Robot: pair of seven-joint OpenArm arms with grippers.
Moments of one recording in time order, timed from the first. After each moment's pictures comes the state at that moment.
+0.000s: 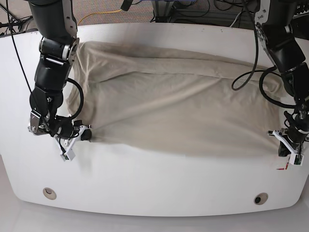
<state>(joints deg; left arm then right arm) -21.5 -21.3 -27.0 76.9 -3.9 -37.7 38.2 30.6 16.8 16.5 51.1 21.5 40.7 -57.5</state>
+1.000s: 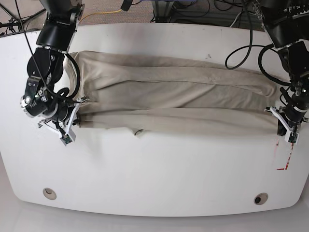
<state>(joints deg) -8.1 -21.5 -27.1 88.3 -4.0 -37.4 38.7 10.8 15.4 16.8 98.3 22.0 41.0 -77.2</state>
